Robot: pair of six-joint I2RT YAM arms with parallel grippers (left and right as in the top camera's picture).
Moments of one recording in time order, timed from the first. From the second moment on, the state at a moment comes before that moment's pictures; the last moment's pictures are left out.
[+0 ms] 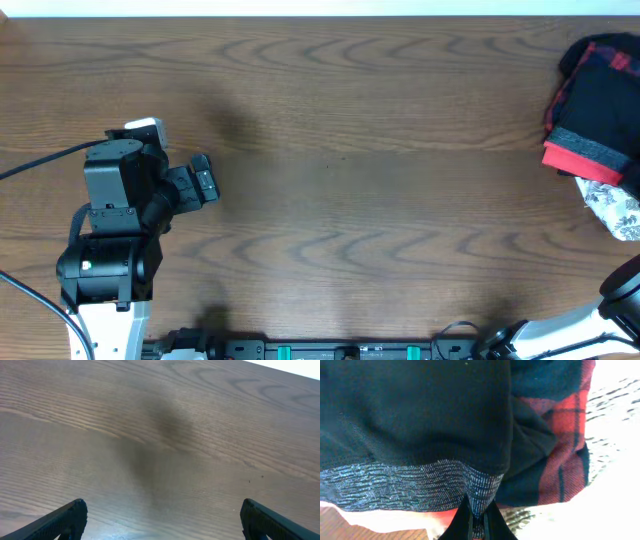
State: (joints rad) left arm 0.03 0.94 1.06 -0.88 0.01 -0.20; right arm -0.84 1.86 1.20 -0.37 -0.25 -0.04
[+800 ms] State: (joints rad) left arm 0.03 0.94 1.06 -0.88 0.01 -0.20; right arm -0.42 1.20 1.20 -0.49 -0.35 -0.11
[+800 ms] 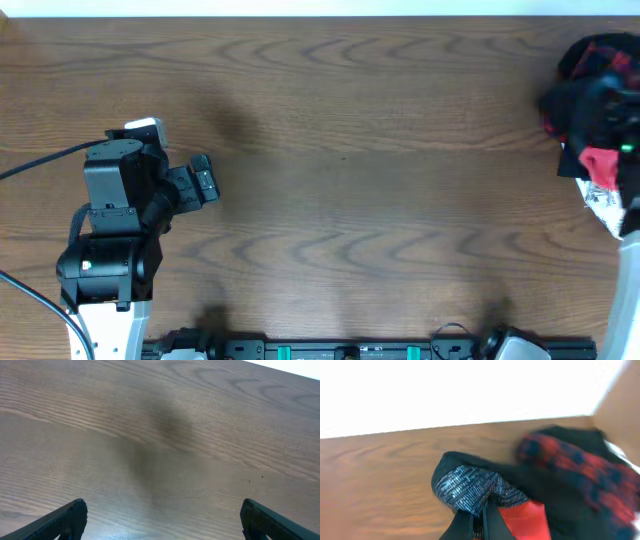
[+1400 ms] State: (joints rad) left arm 0.03 0.94 1.06 -0.89 0.01 -0.20; right arm -0.26 1.20 1.20 -0.41 -0.37 0.09
